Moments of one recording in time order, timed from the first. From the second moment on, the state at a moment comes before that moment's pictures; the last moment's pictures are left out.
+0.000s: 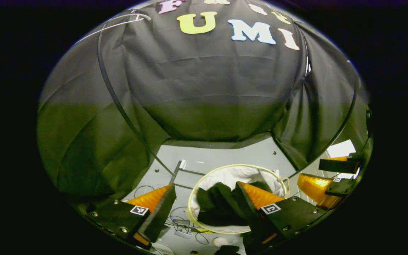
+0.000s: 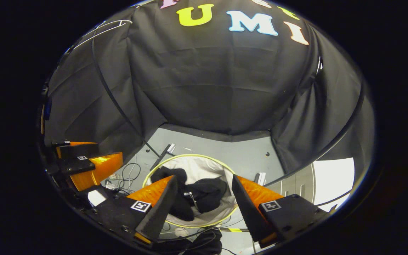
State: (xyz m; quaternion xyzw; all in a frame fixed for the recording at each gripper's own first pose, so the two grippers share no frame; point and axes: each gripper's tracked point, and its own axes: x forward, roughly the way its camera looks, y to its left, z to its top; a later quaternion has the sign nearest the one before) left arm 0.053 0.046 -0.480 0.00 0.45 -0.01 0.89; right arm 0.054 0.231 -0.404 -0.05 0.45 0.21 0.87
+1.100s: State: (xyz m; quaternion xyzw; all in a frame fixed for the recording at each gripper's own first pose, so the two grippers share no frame) left arm 0.066 0.023 -0.194 0.00 0.18 -0.04 0.98; right arm 0.074 0.128 -0.173 0.00 0.23 0.14 0.96
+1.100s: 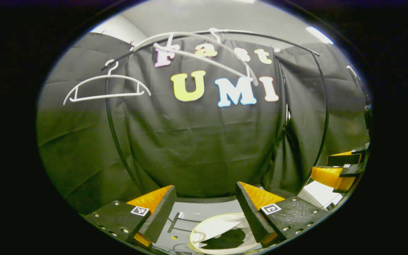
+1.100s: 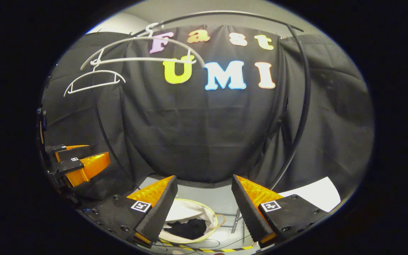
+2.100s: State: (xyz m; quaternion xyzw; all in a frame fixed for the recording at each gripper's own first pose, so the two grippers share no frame) left arm 0.011 -0.043 0.021 0.00 0.03 -0.04 1.00; right arm 0.026 -0.023 0.005 0.02 0.04 0.08 1.00
